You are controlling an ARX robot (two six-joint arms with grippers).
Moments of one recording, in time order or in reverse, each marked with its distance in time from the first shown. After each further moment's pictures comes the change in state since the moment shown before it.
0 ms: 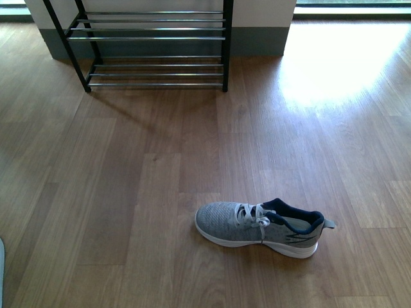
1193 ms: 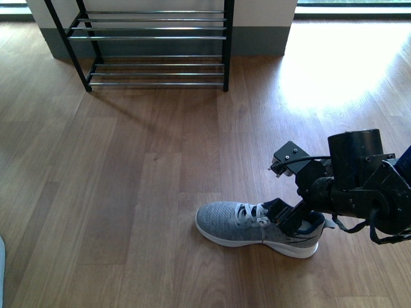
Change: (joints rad) left arm 0.000 0.000 0.000 0.000 -0.002 0.000; right arm 0.283 2.156 1.051 0.327 0.226 -0.558
